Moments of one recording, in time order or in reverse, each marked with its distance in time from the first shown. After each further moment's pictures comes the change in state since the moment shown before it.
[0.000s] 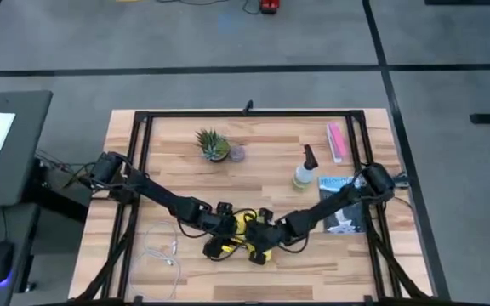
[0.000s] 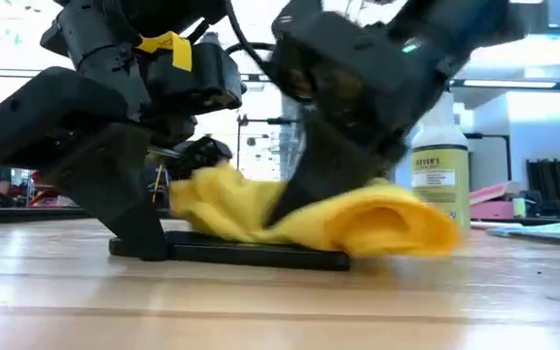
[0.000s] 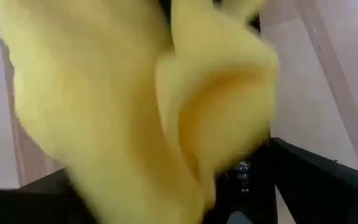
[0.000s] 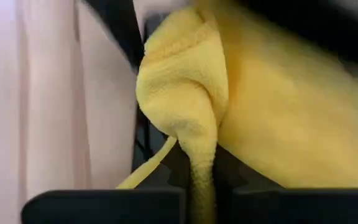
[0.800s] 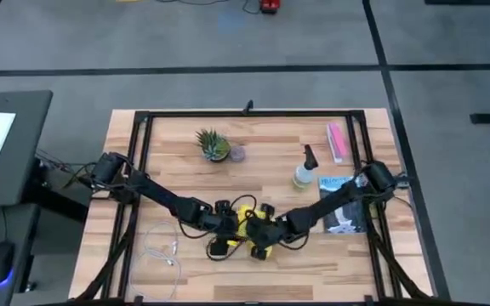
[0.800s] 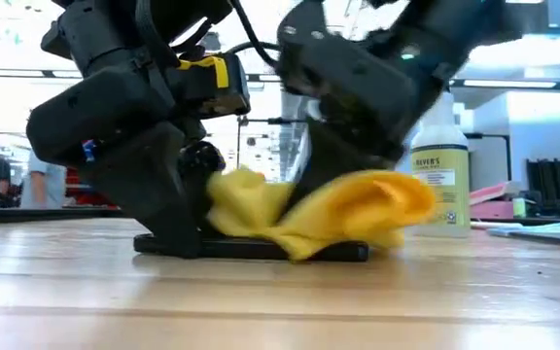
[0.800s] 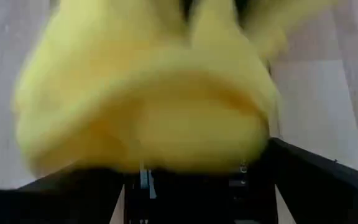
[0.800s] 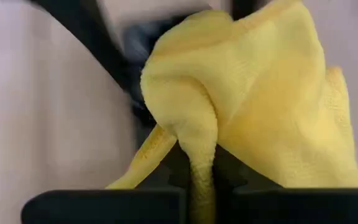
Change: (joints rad) left arm 0.000 0.002 0.003 0.020 -0.070 -0.213; right arm -0.017 -0.026 -0.003 -0.044 0.108 -0.011
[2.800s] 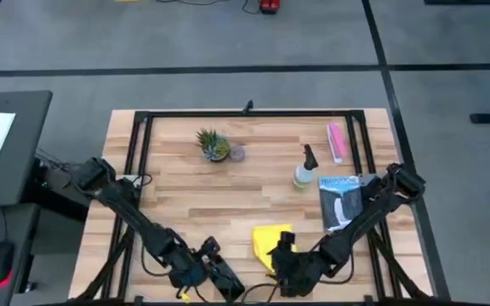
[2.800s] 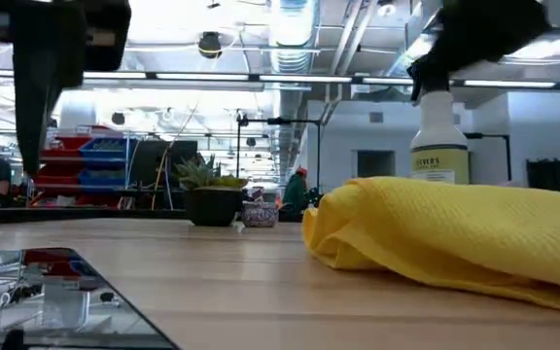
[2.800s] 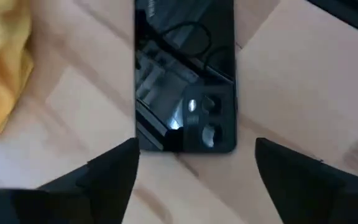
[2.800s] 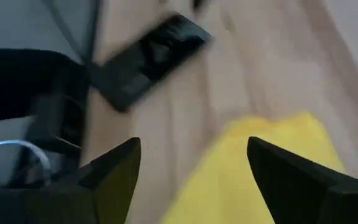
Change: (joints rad) left arm -0.399 -0.067 0.087 -0.031 -0.047 0.563; right arm 0.274 -0.149 0.038 0.092 0.065 -0.041
